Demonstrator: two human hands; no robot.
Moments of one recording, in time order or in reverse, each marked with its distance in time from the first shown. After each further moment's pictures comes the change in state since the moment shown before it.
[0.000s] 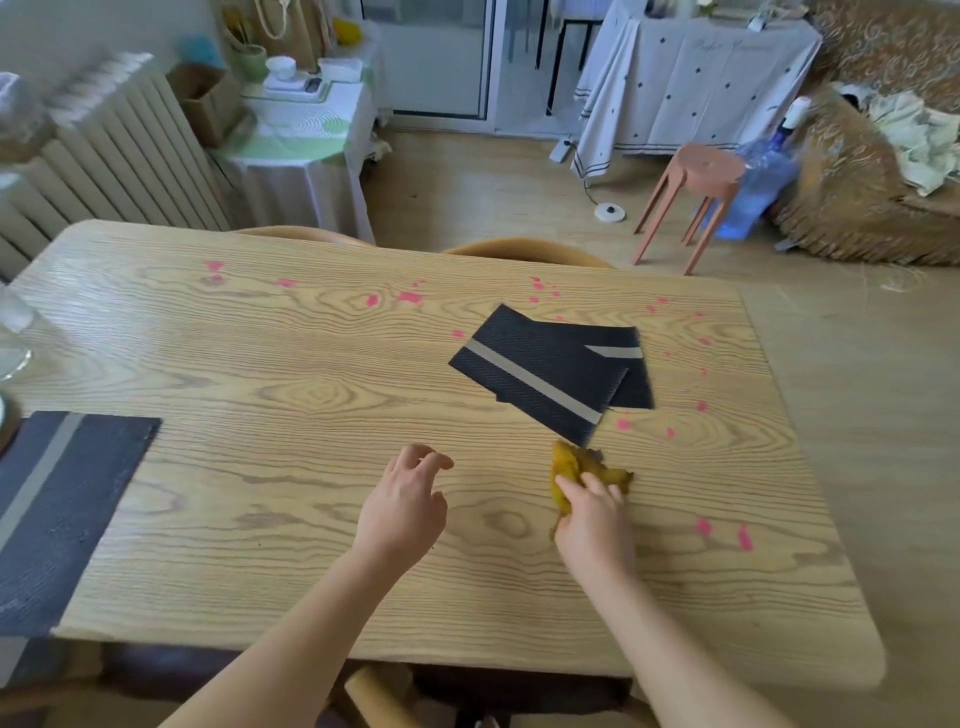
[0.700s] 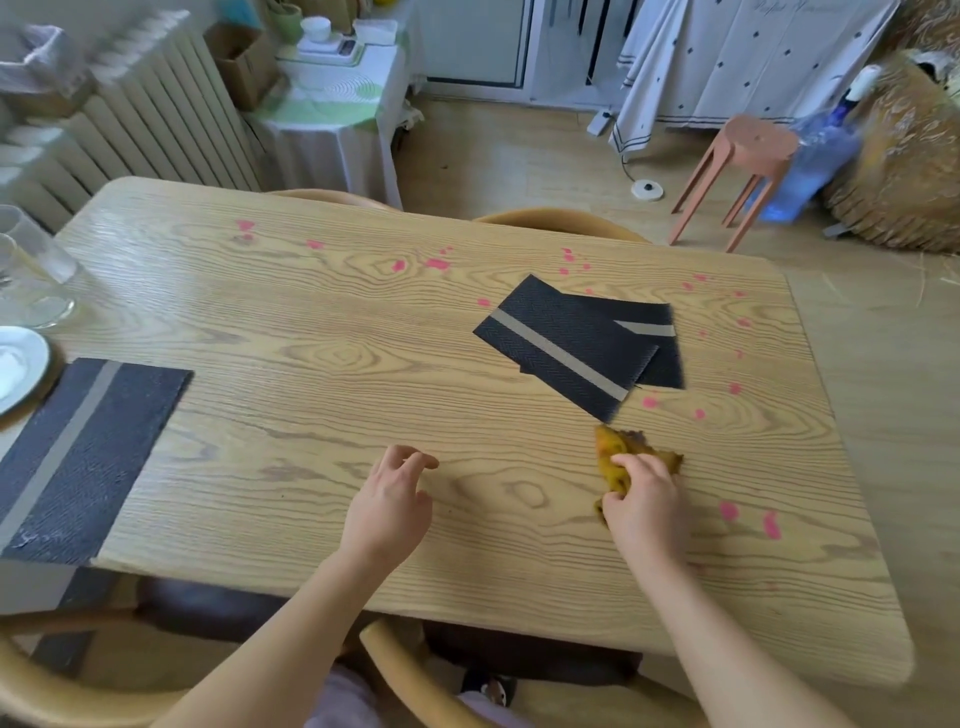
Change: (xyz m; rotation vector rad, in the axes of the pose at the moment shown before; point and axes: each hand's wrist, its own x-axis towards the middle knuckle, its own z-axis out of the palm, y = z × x) left_hand -0.035 -0.029 0.011 -0.016 0.013 -0.133; right_hand 0.007 0.034 0.004 0.126 0.123 0.113
